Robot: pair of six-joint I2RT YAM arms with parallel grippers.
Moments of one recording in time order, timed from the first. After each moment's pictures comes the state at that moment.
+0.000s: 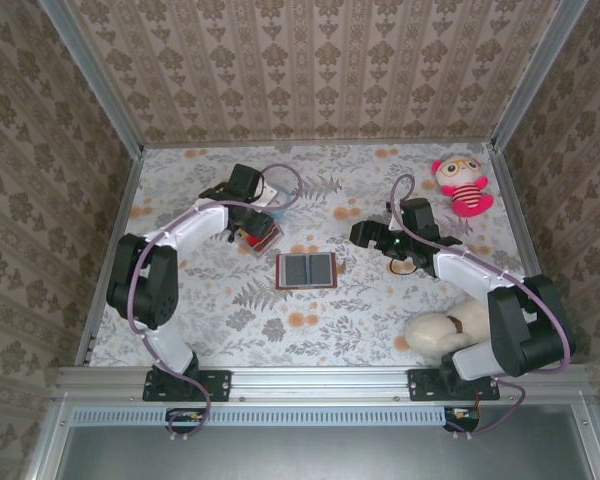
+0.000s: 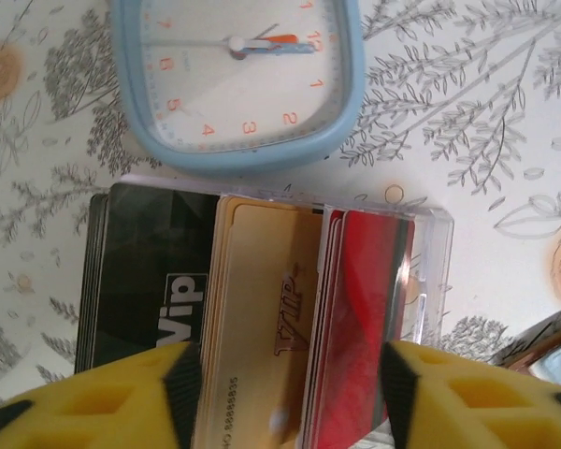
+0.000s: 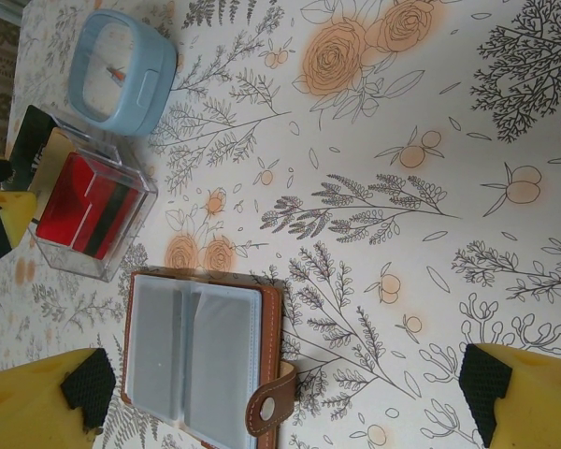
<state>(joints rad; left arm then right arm) -0.44 1.75 1.26 -0.57 -0.05 0.24 0.26 1.43 0.74 -0.07 -0.37 0.58</state>
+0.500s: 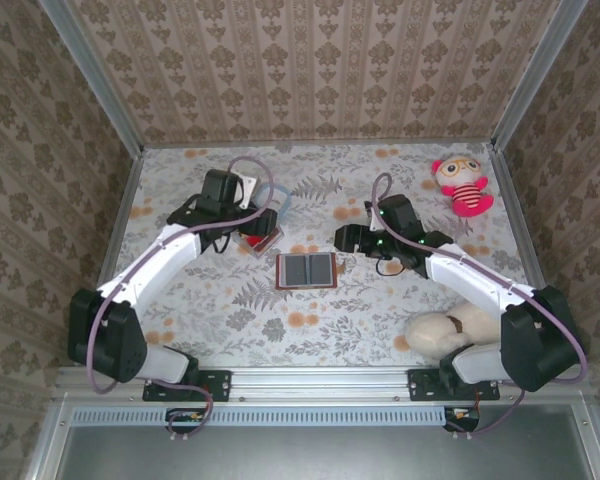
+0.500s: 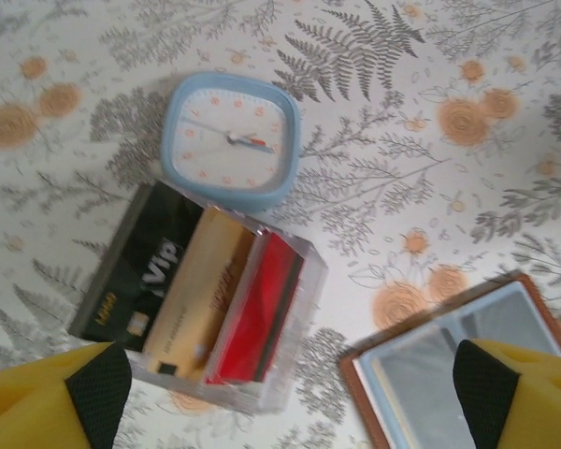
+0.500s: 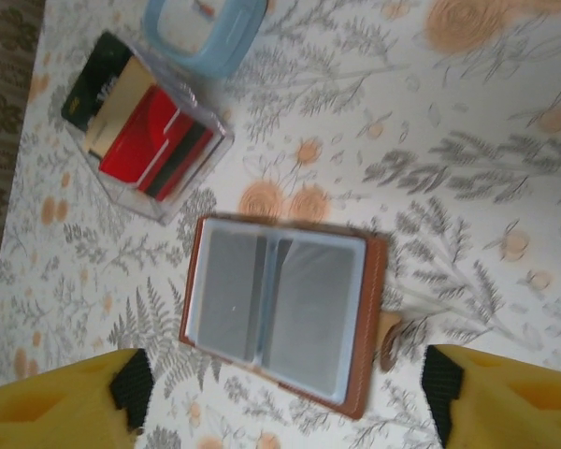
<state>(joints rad) -0.44 1.38 1.06 -0.47 0.09 -0.10 0.47 1.36 0.87 -0.28 -0.27 0.60</state>
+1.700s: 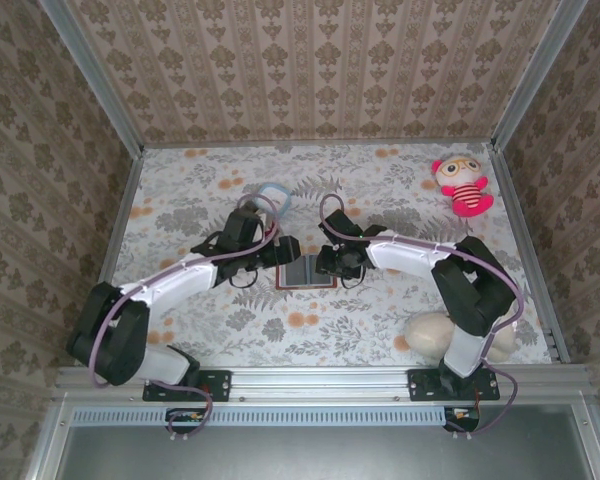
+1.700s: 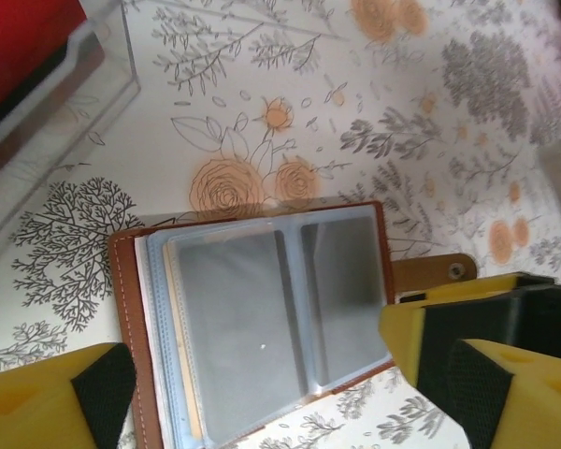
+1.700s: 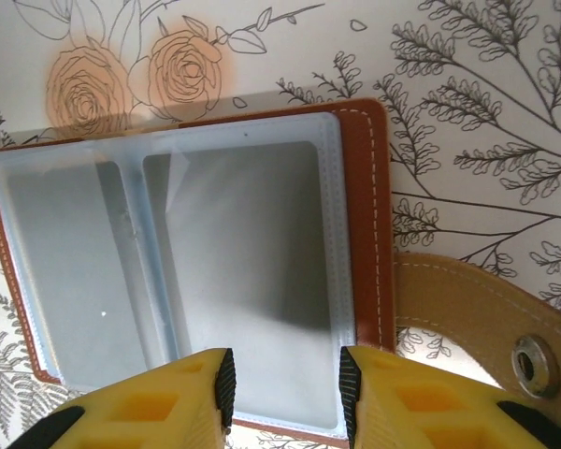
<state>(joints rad) -0.59 1.42 0.76 -0.15 0.27 -0.67 0.67 1.77 1.09 -0.47 -0.08 0.84</state>
